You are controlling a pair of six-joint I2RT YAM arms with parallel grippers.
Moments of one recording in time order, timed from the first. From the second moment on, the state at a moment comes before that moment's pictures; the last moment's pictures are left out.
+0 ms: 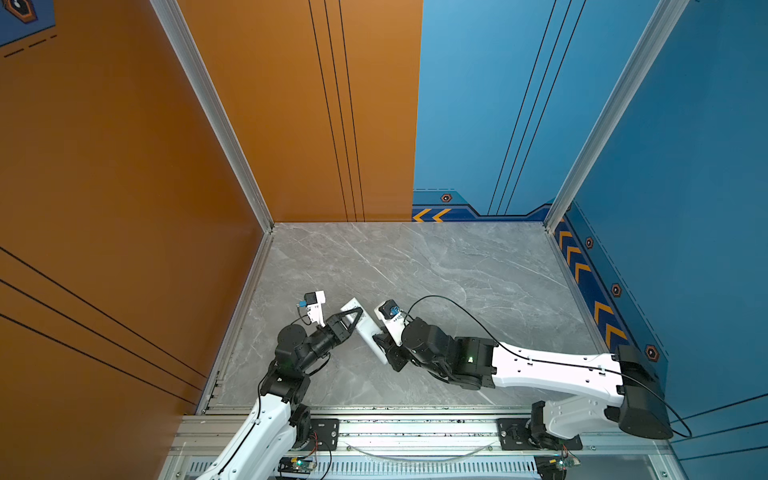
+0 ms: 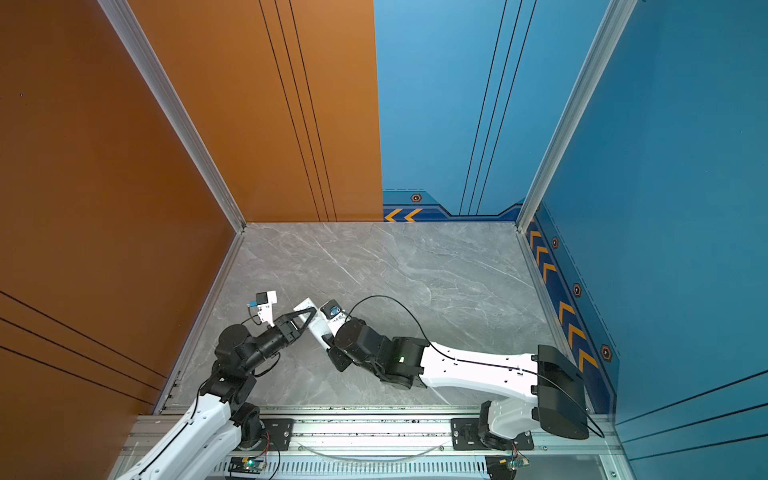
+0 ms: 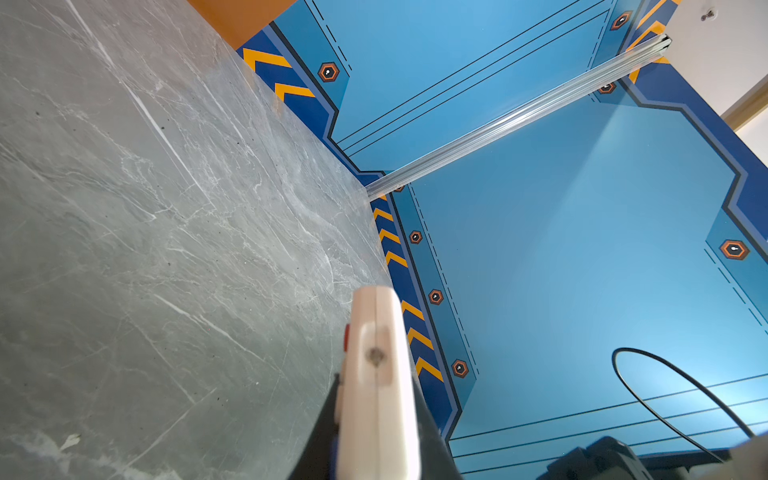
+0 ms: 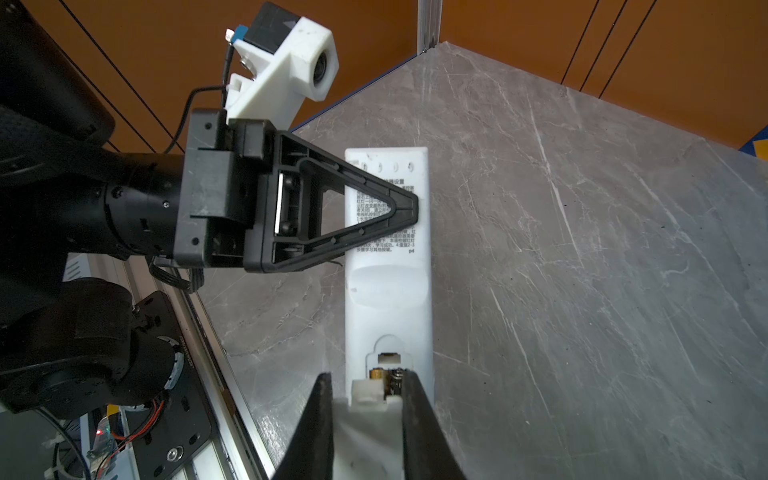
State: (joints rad) left arm -0.24 0.62 0.18 0.37 0.51 -1.07; right arm 1.27 1.41 1.05 -0.16 0.31 0.30
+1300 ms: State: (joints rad) left arm -0.22 0.62 0.17 0.40 0.51 -1.08; right arm 1.27 1.47 1.02 -0.10 0.33 0.23
